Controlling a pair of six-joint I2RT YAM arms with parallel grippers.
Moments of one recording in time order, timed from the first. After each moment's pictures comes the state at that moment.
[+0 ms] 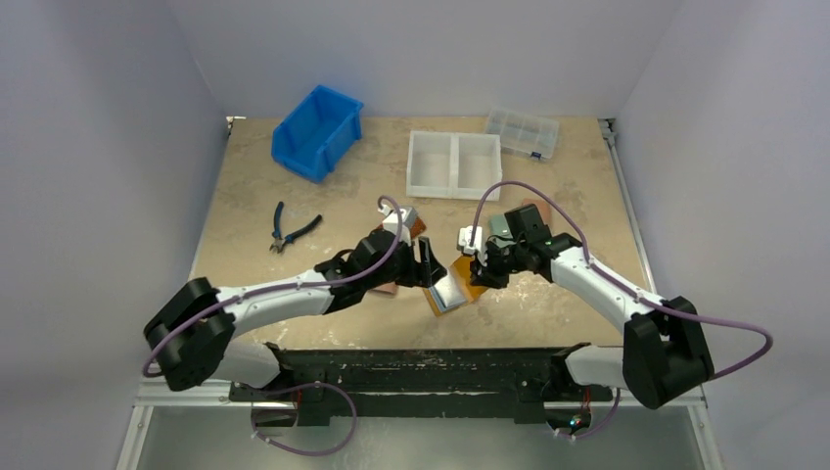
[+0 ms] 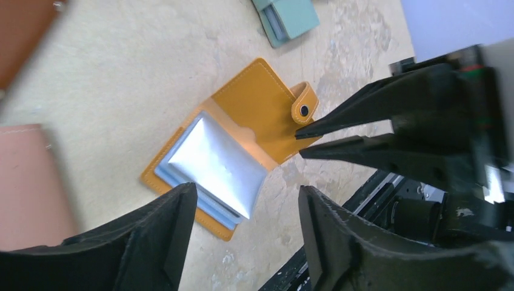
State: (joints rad) left arm -0.90 1.41 0.72 0.17 0.00 -0.72; right arm 0.40 1.26 0.74 -0.51 -0.69 -0.82
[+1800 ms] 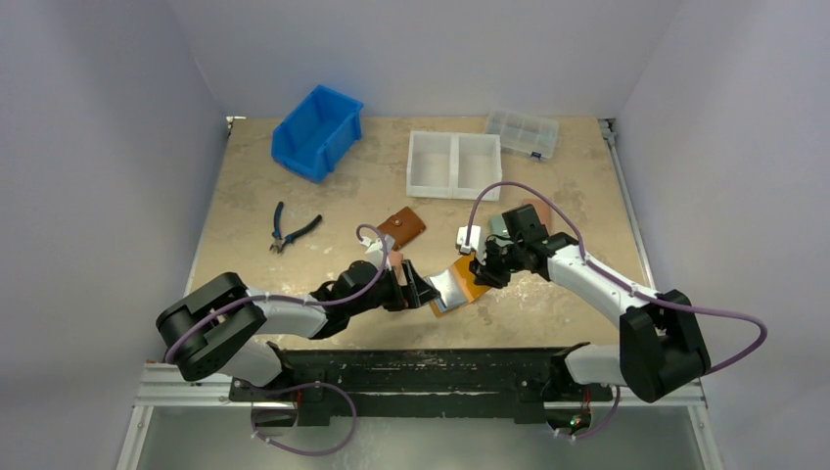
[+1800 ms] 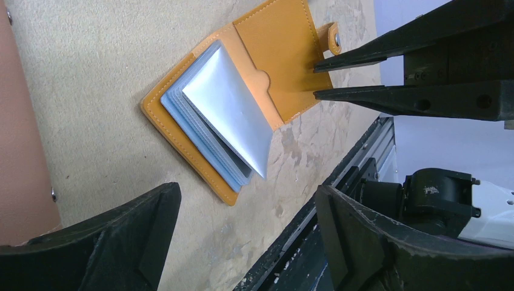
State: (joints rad) left arm -0.89 1.43 0.35 0.68 0.09 -0.98; right arm 0.41 1.31 0.74 -0.48 -0.56 -0.79
